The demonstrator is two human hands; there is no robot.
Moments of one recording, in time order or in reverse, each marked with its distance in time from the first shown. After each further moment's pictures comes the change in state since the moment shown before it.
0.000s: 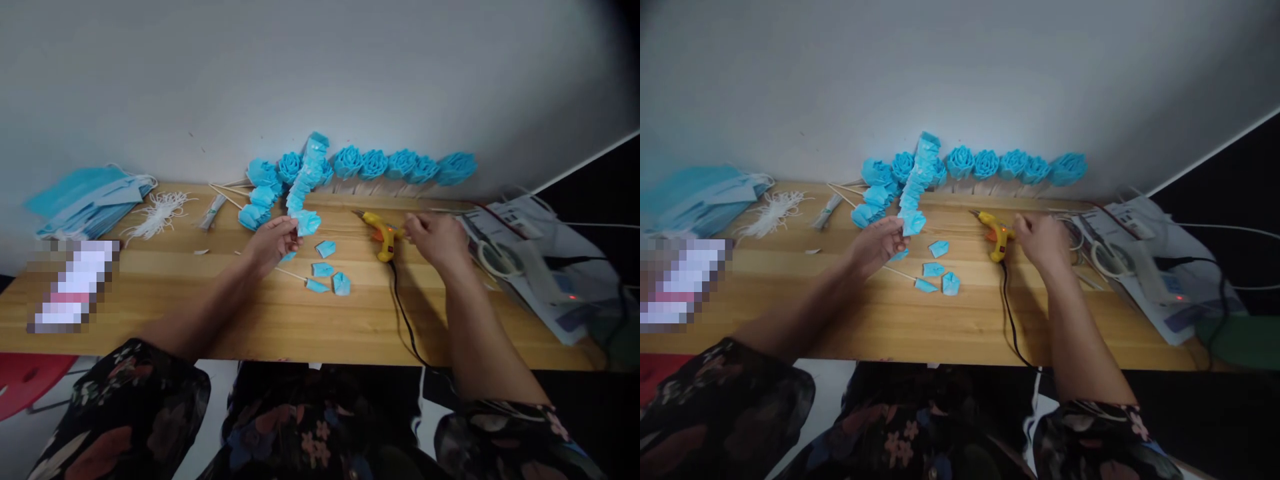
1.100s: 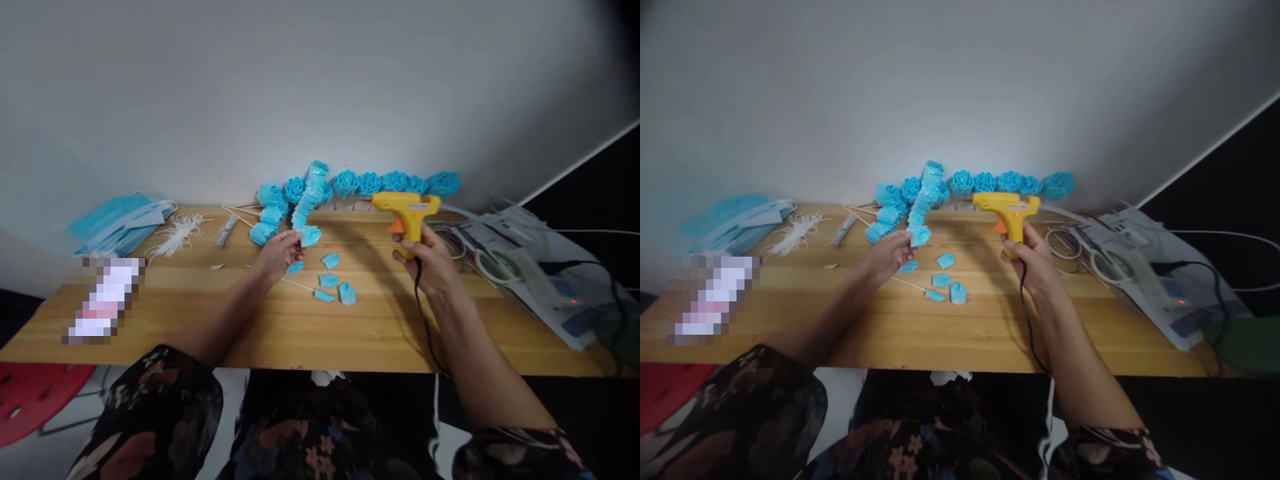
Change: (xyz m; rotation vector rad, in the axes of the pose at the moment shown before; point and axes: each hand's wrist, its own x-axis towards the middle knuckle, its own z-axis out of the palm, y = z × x) left_hand 0.010 -0.002 -0.006 0.014 0.010 0.027; right_hand -0.047 -0.049 -0.001 1.326 -0.015 0.033
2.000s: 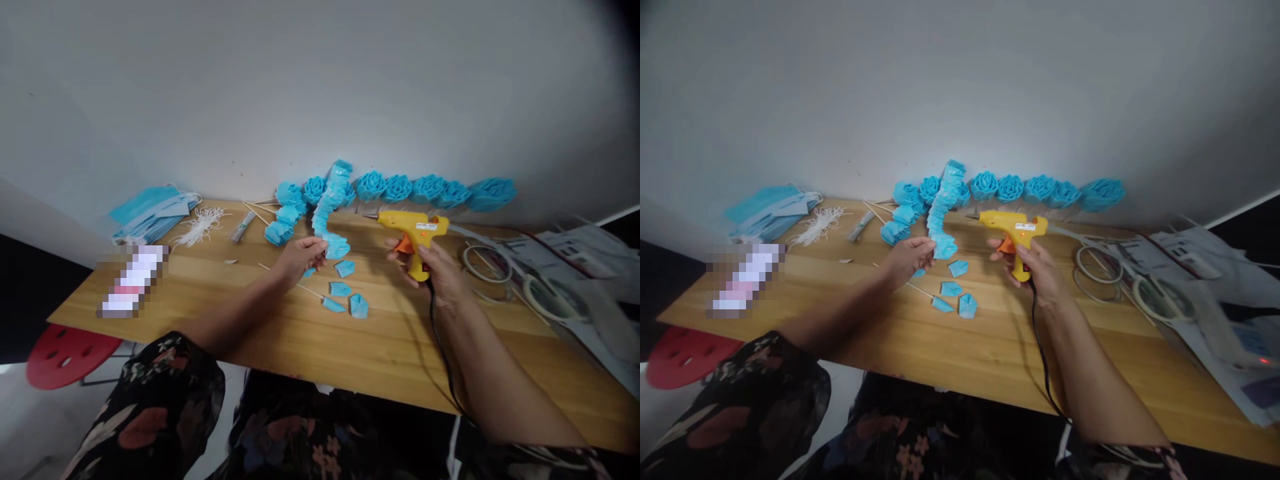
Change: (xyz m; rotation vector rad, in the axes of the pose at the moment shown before) left_hand 0.004 -0.012 0.009 0.143 -0.039 0.032; right_hand 0.023 0.020 0.004 0.038 -0.254 0.124
